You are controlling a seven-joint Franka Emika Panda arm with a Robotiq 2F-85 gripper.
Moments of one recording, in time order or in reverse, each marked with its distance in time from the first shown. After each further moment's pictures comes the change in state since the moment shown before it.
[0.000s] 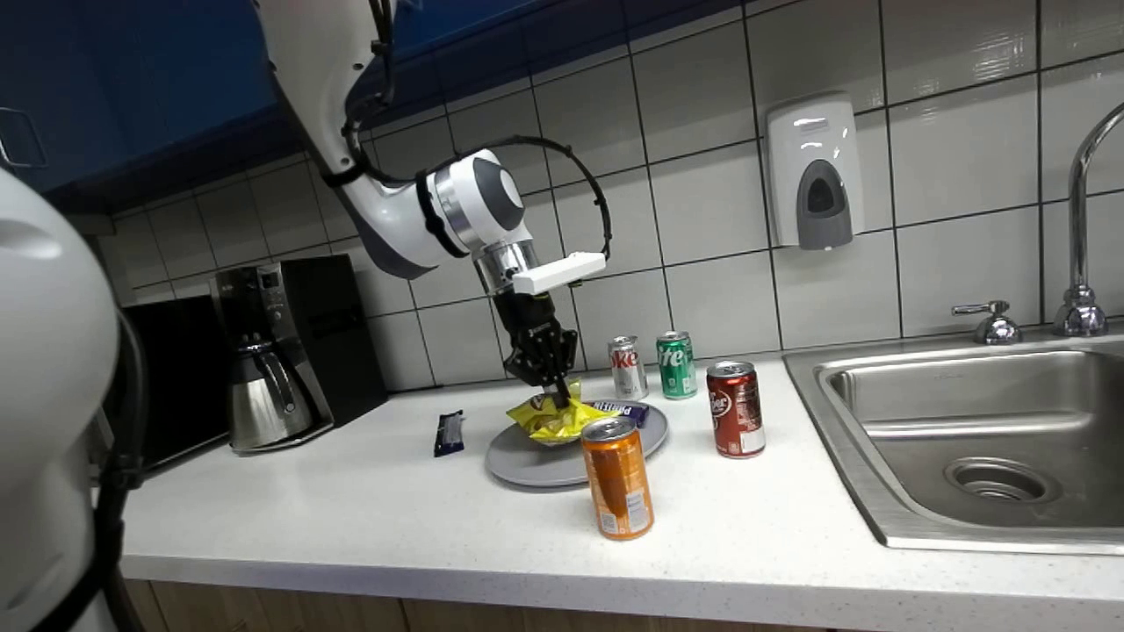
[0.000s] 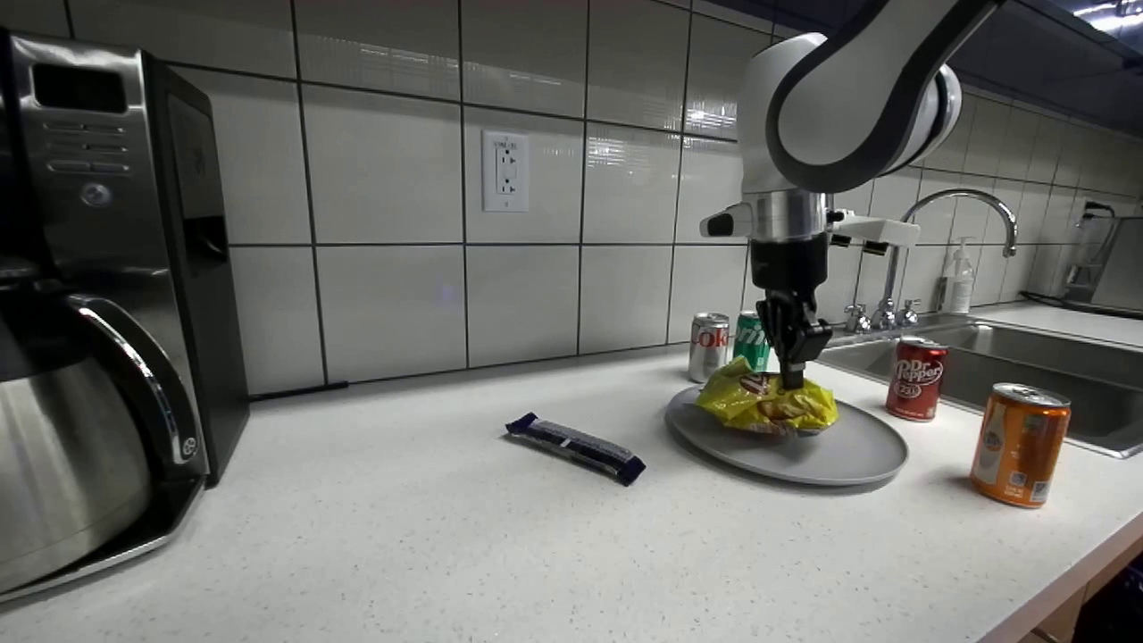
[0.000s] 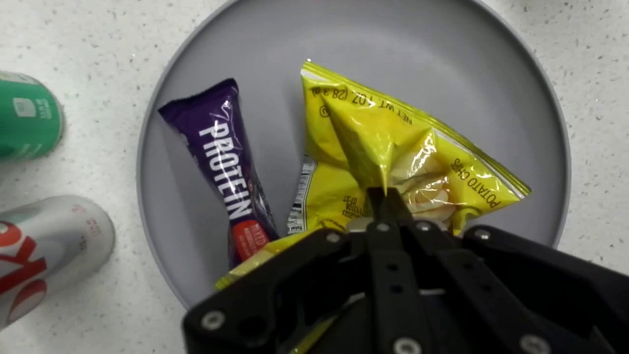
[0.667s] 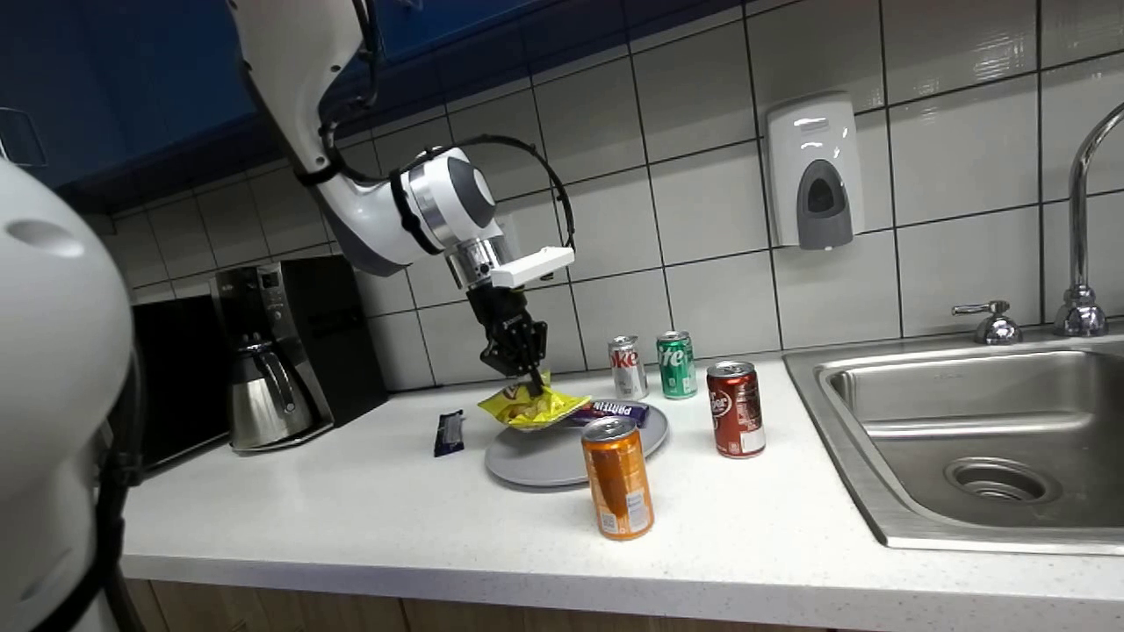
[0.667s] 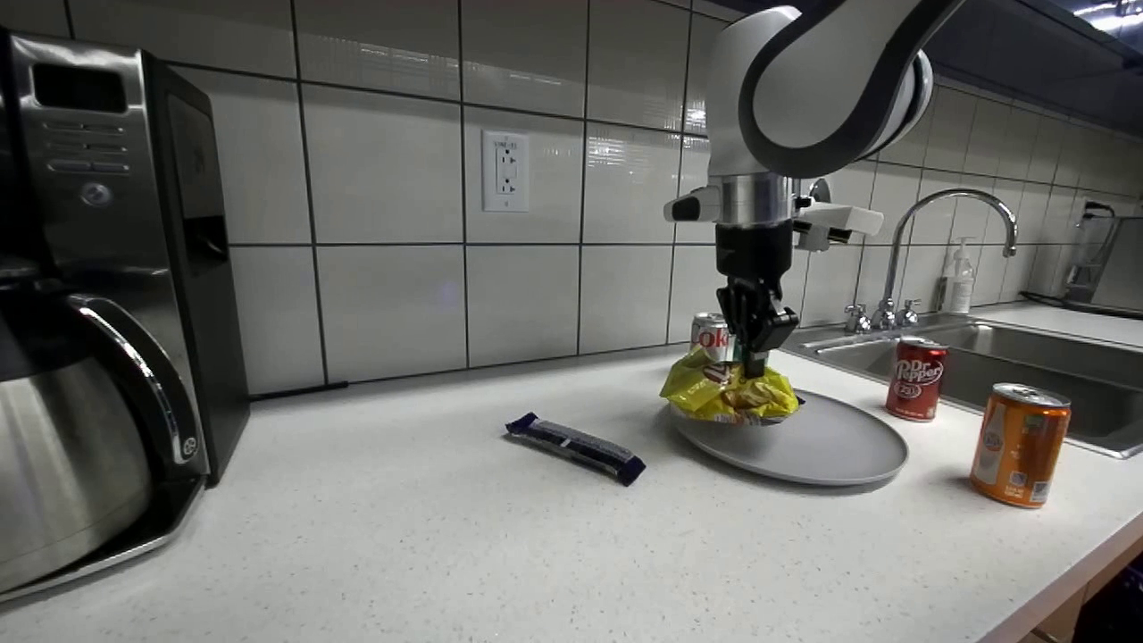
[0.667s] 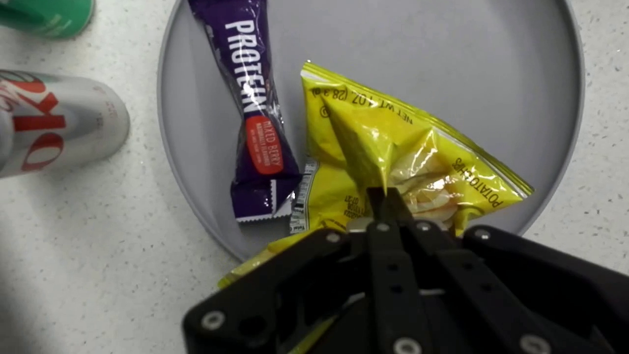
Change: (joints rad) arm 0.043 -0.005 0.036 0.023 -0.017 0.022 -0.045
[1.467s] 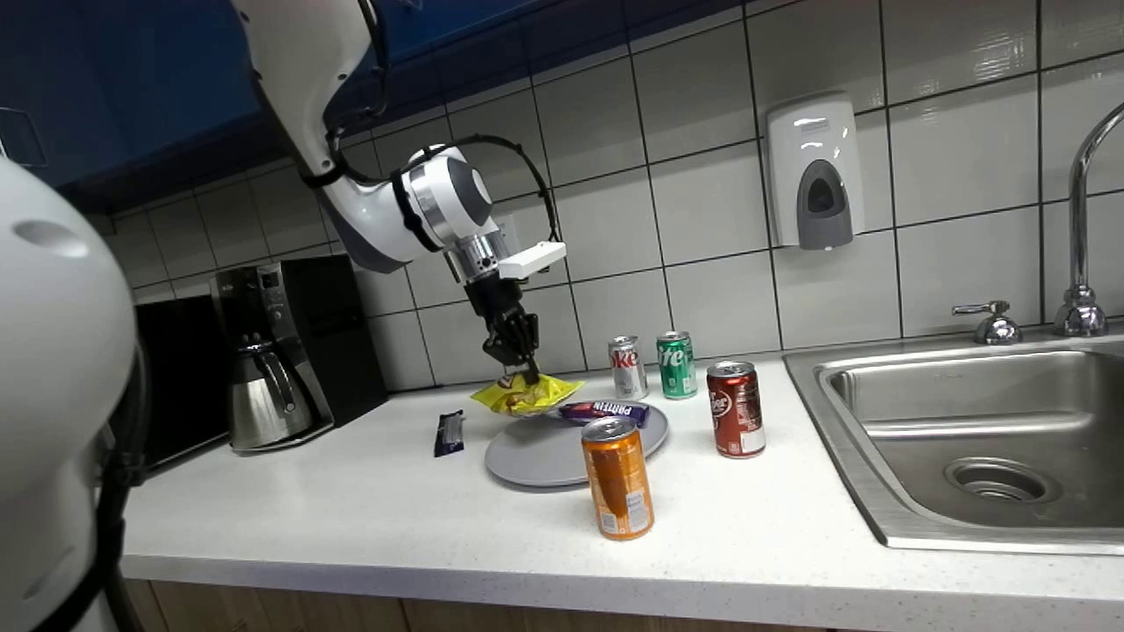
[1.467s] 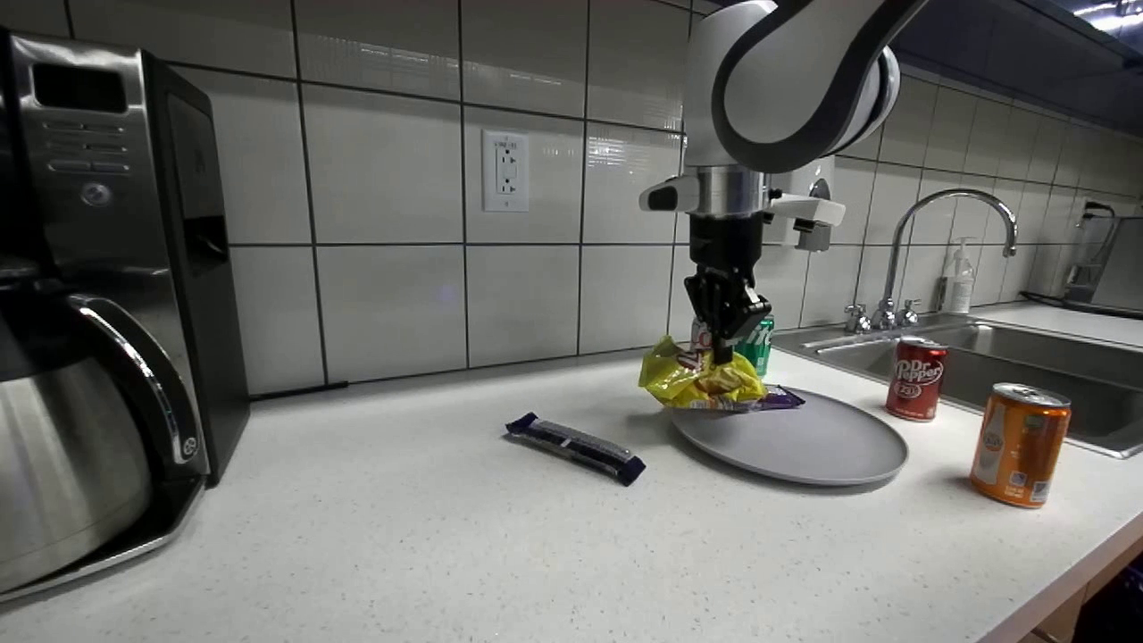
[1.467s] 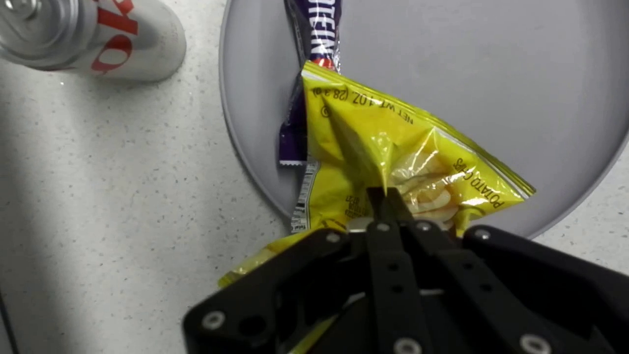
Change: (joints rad) arm 0.009 0.045 0.014 0.077 -0.003 0.016 -0.145
